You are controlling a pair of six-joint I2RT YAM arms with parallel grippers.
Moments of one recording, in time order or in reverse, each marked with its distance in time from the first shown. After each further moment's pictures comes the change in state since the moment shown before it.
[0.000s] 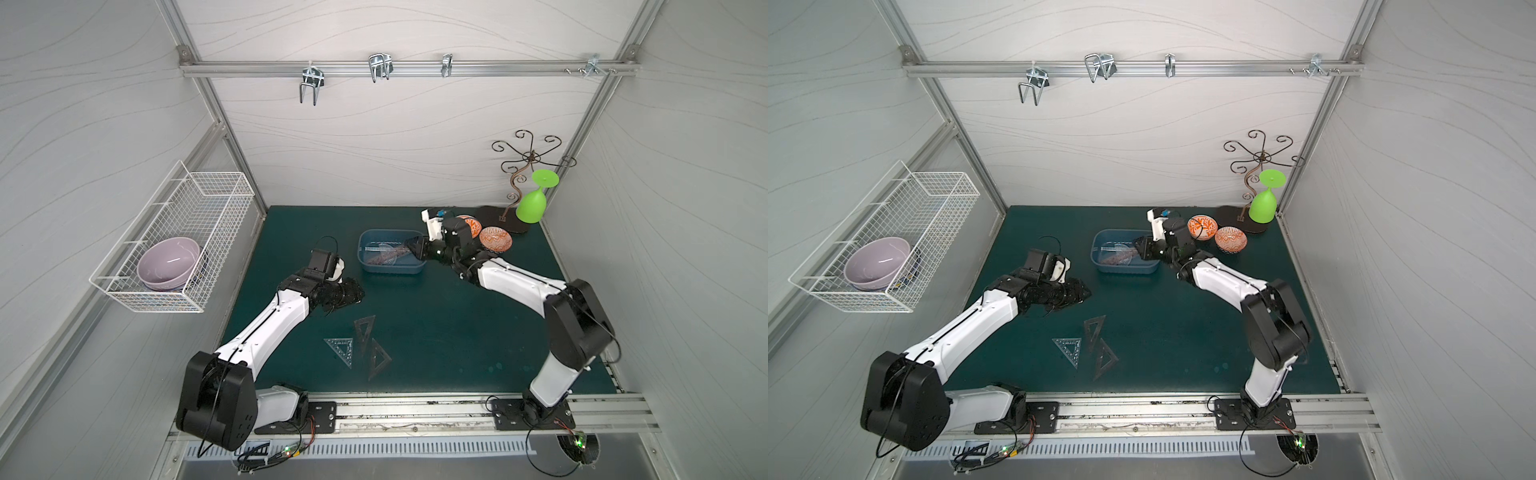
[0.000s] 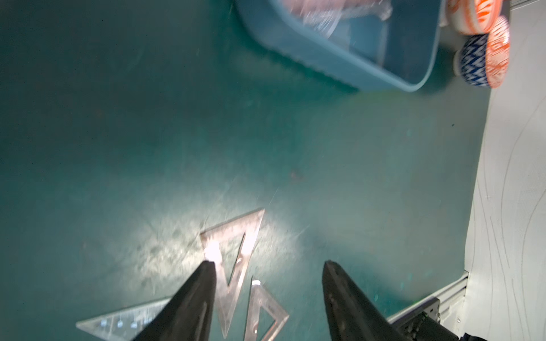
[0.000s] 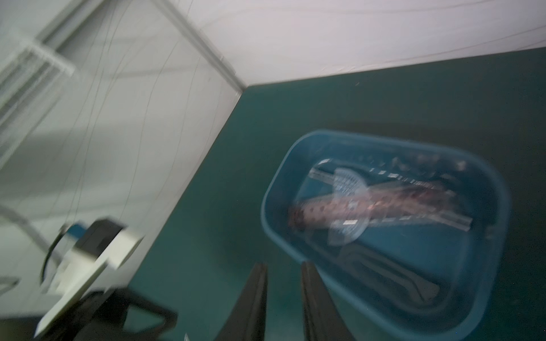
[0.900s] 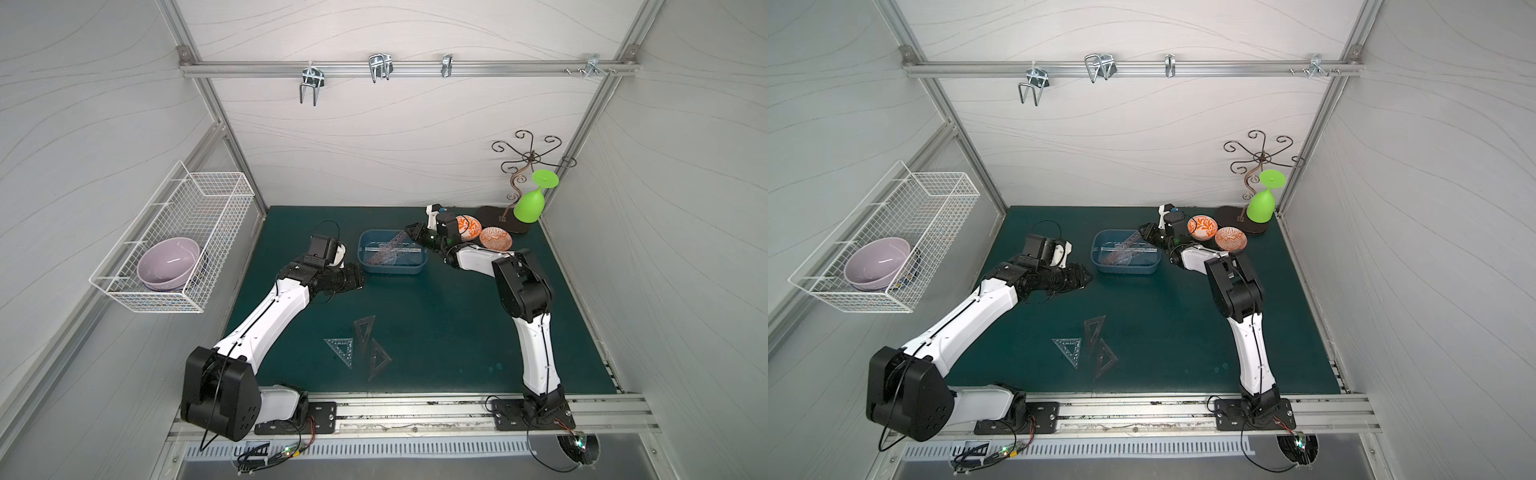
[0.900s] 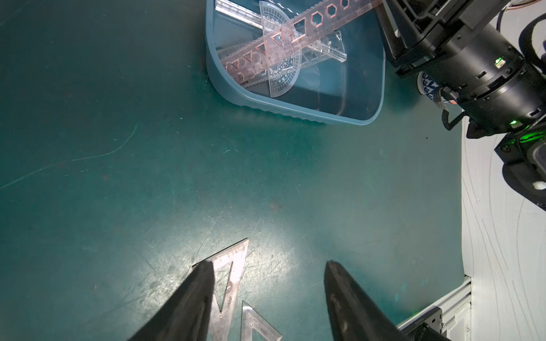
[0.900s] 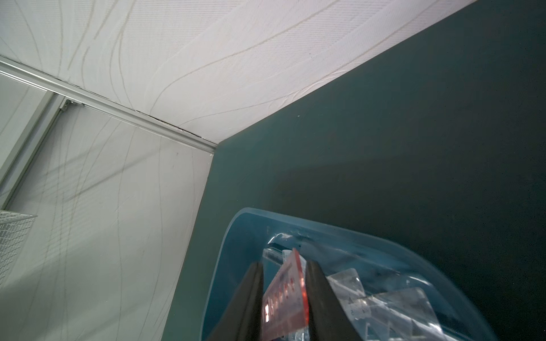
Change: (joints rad) left arm 0.013 0.071 0.185 -0.013 -0.022 0.086; right arm -0.212 0.575 0.383 0.279 -0.066 0.392
